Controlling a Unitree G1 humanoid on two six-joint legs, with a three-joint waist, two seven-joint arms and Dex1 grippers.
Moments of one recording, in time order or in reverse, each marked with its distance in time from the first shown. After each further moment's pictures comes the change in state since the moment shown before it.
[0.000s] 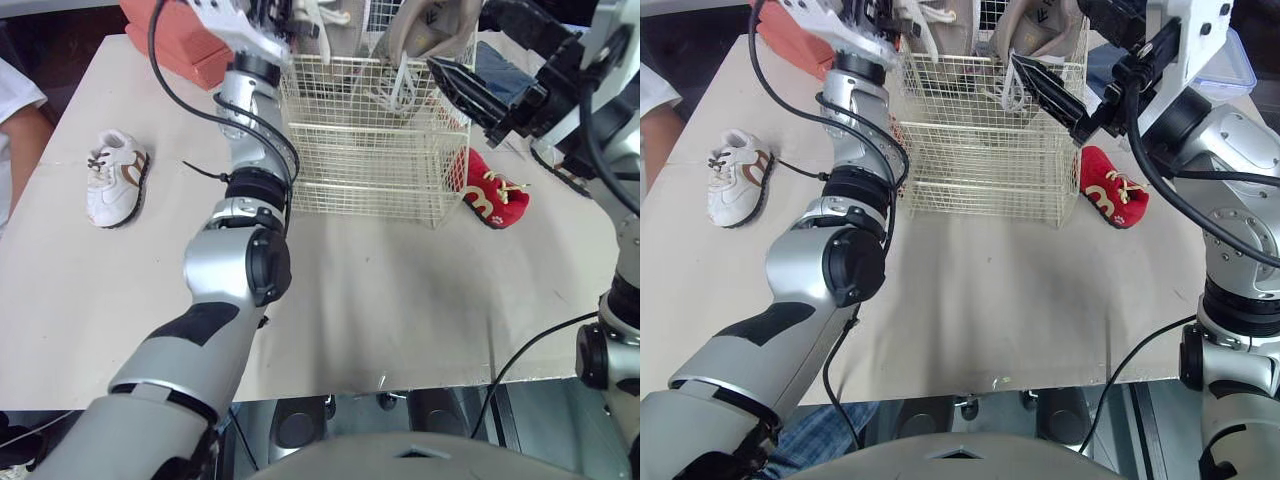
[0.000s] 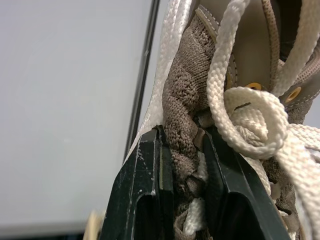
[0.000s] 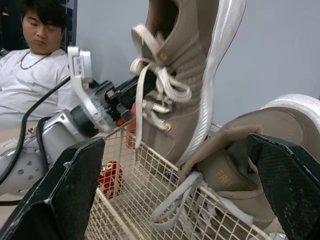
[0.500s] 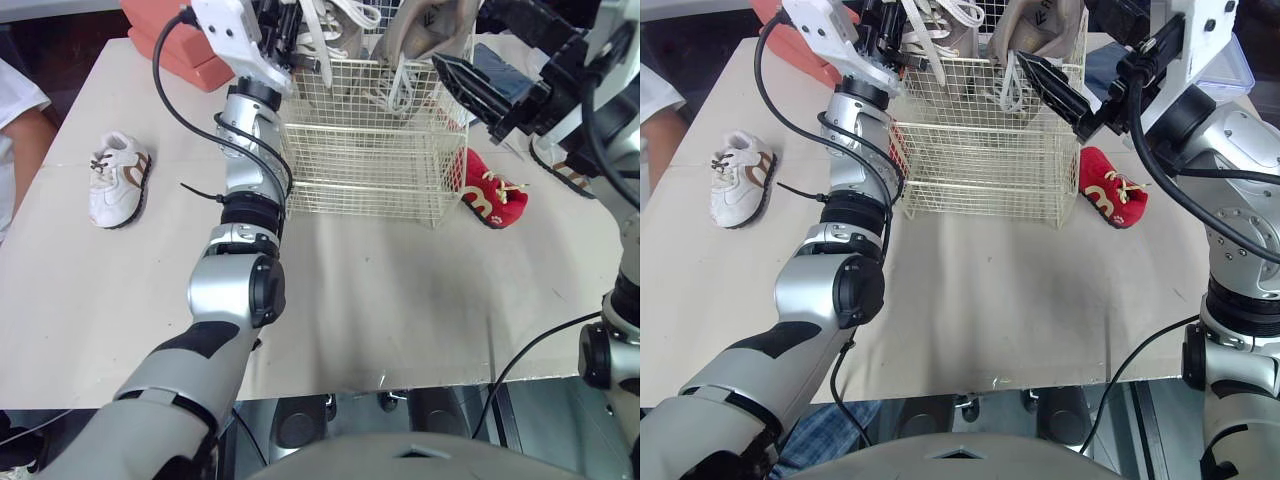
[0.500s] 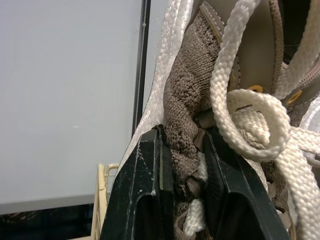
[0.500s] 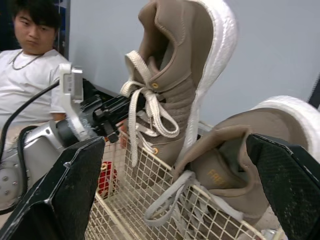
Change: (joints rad) left arm 0.156 0.005 -0.094 -0.229 0.049 0.148 0.082; right arm -0.006 -0.003 0.000 0.005 0.001 -0.003 -0.024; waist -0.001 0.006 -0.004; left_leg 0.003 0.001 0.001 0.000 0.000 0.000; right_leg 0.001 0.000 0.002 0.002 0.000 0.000
